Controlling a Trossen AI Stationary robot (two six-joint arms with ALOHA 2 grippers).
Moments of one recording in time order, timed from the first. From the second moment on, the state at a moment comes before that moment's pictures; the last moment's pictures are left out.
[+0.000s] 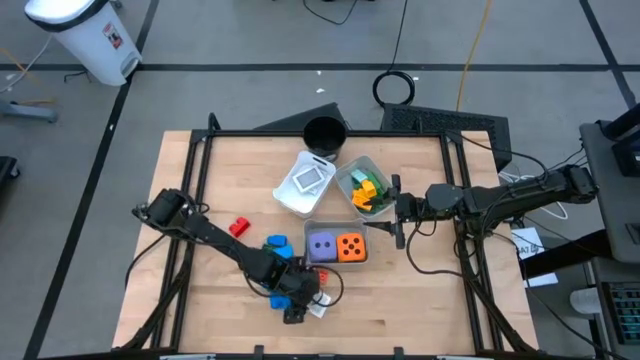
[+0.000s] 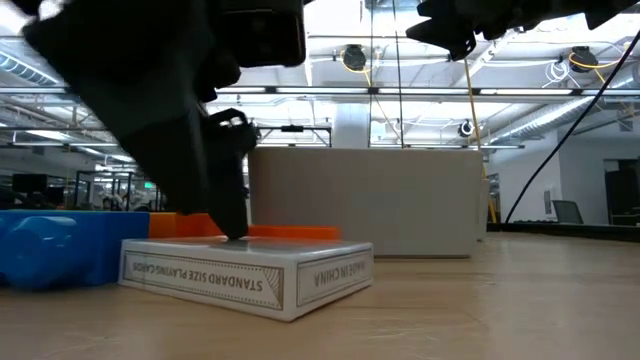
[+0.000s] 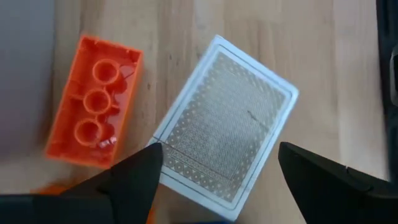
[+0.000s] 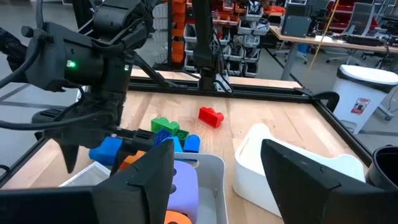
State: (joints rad) left arm -0.47 1.94 1.25 -0.39 0.05 -0.55; right arm 0.14 0.96 0.60 0.21 0.13 -0.04
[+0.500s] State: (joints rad) left arm -0.47 1.91 1.30 -0.30 0.10 -0.27; right arm 0.14 0.96 0.60 0.22 0.13 -0.04
